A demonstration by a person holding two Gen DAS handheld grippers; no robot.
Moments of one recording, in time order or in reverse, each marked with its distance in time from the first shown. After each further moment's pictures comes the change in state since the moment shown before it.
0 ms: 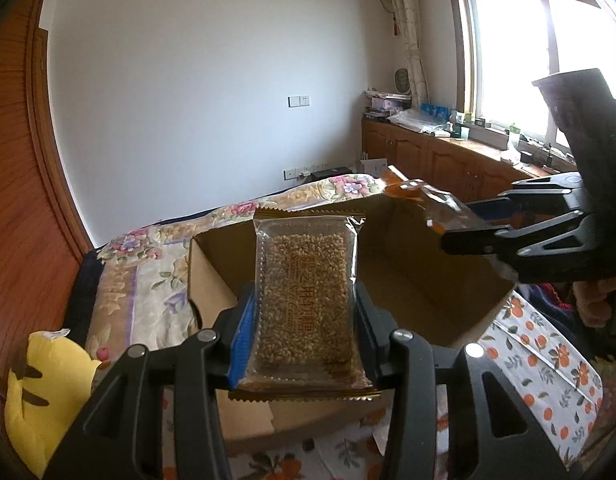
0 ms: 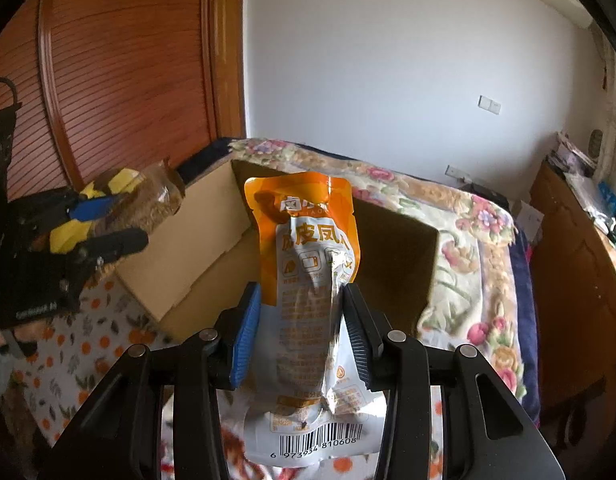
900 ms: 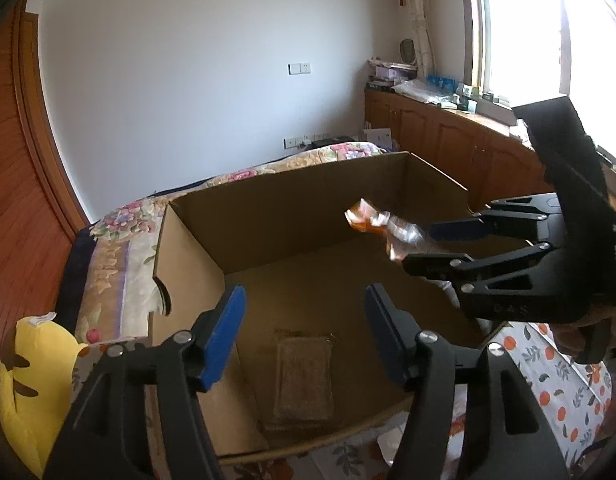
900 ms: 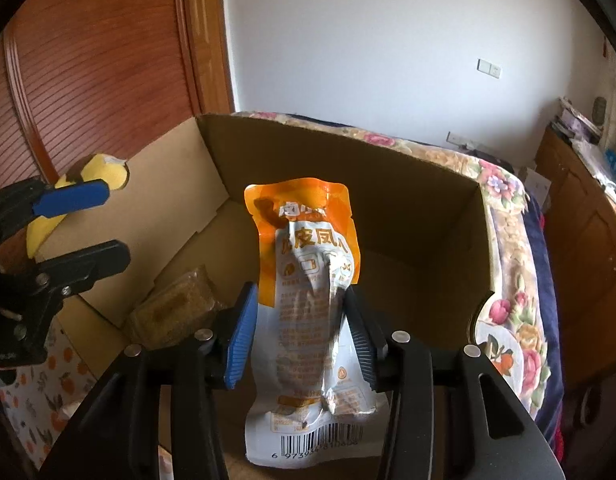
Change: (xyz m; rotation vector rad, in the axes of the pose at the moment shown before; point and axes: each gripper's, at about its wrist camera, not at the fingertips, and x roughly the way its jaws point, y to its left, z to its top) left arm 0.042 -0.013 -0.009 -0.012 0.119 -0.002; right arm 0.072 -0.004 -0.021 0.065 0.090 -0.012
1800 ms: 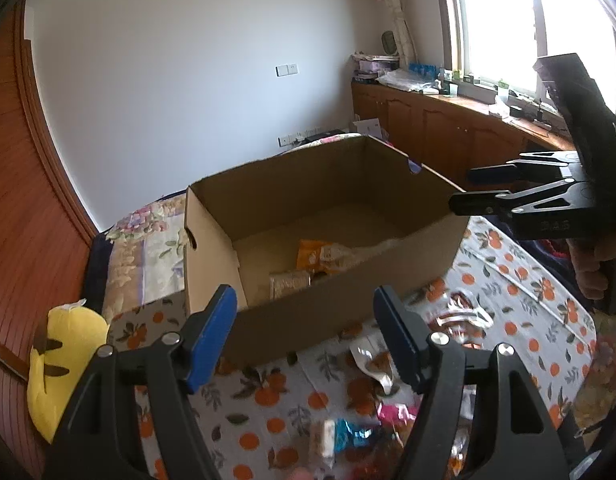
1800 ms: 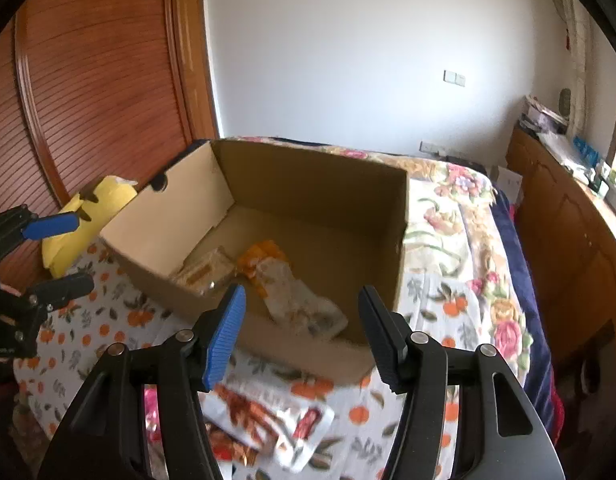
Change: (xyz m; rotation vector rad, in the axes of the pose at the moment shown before) left arm -0.096 -0.029 -0.046 0.088 0.014 0.031; right arm -0.109 0.006 -0.054 0.080 -0.081 -0.043
